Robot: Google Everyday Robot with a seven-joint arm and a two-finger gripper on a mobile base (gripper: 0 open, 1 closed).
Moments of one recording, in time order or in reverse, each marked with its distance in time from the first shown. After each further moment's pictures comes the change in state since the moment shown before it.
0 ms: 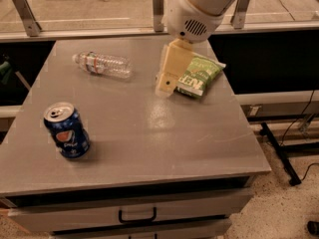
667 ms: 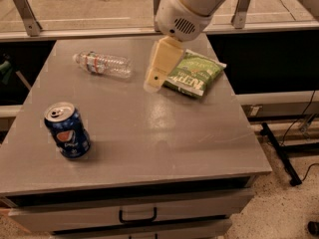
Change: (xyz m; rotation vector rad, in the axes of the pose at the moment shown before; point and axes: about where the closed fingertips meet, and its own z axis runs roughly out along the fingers) arm -0.014 -0.015 0.014 0.012 -0.052 0.039
